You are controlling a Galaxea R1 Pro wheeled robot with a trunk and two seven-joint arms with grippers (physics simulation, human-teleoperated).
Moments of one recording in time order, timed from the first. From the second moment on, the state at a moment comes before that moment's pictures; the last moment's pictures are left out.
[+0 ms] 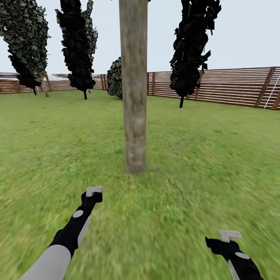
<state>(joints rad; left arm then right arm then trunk) -0.62 -0.03 0.11 -0.66 -0.06 -0.13 -0.01 -0.19 -0.14 -0.16 -1.08 -0.01 0.39 0.01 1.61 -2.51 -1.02</state>
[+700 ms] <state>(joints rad) -0.62 -0.03 0.11 -0.66 -0.06 -0.13 -0.01 -0.19 -0.14 -0.16 -1.08 -0.01 0.39 0.01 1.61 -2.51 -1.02</state>
